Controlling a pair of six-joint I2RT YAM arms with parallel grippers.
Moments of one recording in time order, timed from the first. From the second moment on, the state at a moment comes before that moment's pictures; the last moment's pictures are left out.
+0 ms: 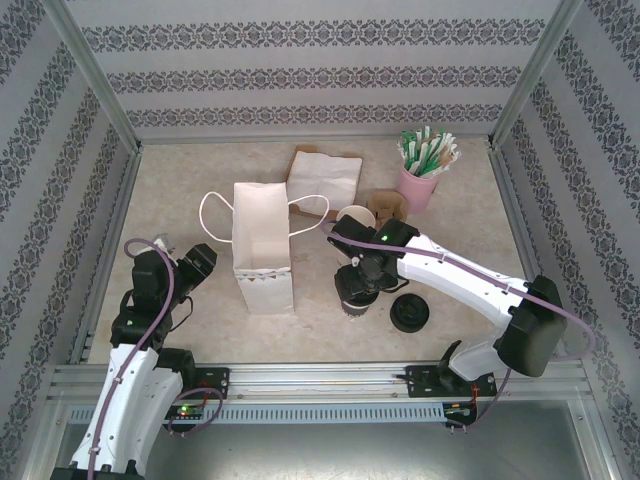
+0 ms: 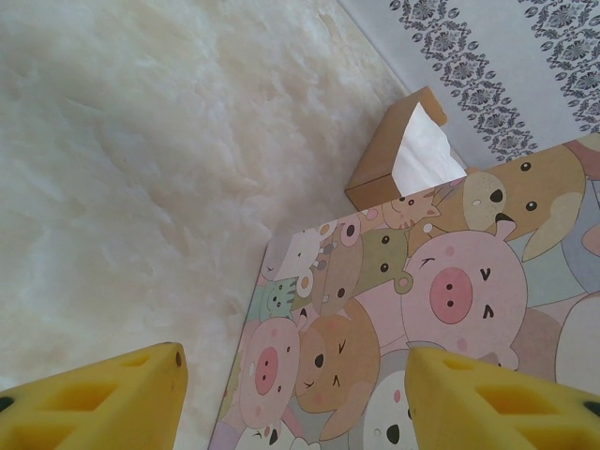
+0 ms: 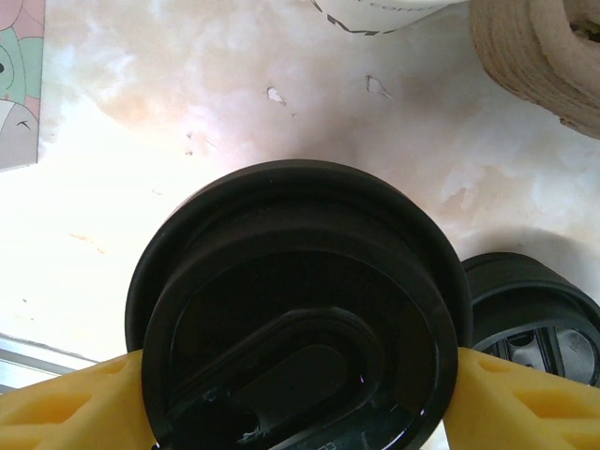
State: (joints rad) left arm -0.03 0.52 0.48 -0.49 0.16 -0.82; right arm 0.86 1.44 1.22 -1.19 0.03 0.57
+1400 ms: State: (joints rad) left arm -0.03 0.52 0.48 -0.49 0.16 -0.82; right arm 0.92 1.52 1.20 -1.18 0.07 0.61
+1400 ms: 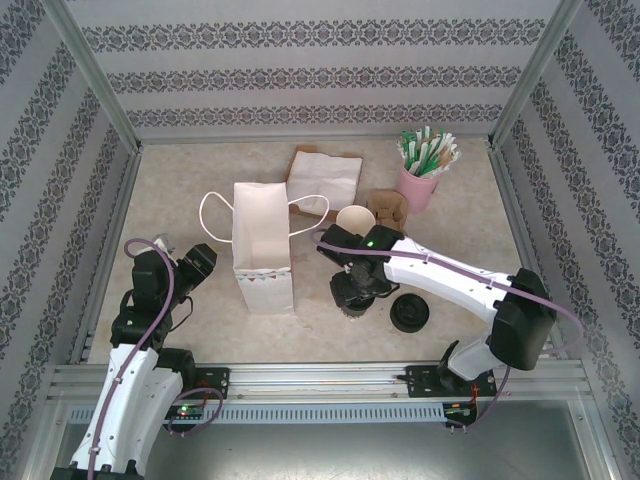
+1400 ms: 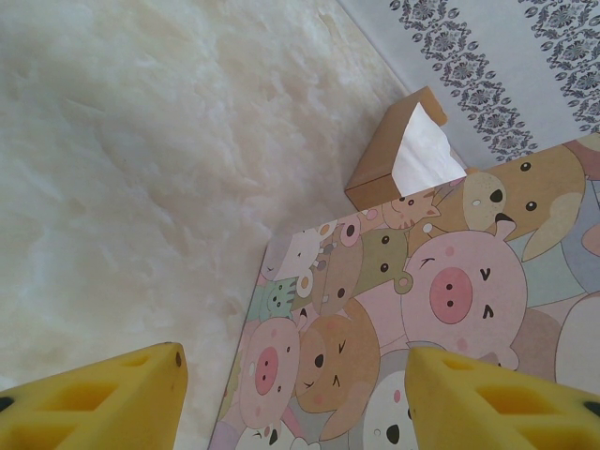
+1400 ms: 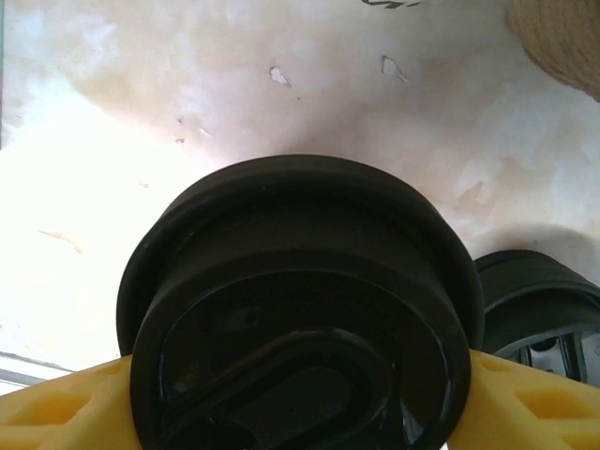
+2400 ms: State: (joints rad) left arm -0.03 0.54 0.50 -0.49 0.17 -0.82; right arm 0.89 1.47 1.21 -1.20 0.09 0.63
